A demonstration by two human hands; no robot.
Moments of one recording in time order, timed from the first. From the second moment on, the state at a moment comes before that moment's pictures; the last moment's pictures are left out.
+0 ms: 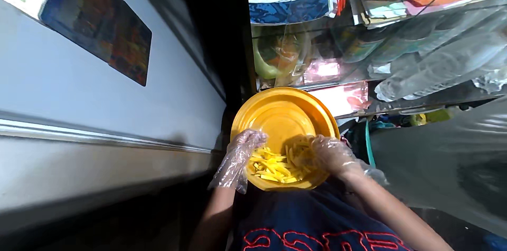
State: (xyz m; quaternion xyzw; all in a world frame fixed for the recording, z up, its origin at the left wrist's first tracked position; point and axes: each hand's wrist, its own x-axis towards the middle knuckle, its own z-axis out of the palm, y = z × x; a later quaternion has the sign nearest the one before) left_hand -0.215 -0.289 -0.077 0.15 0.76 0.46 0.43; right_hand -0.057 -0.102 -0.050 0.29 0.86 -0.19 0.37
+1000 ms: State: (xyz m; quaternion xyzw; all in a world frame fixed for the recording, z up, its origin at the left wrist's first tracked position) left_hand -0.201 -0.272 -0.081 0.18 0.74 0.45 0.47; right_hand -0.037 -0.068 -0.083 0.32 0.43 -0.85 0.05
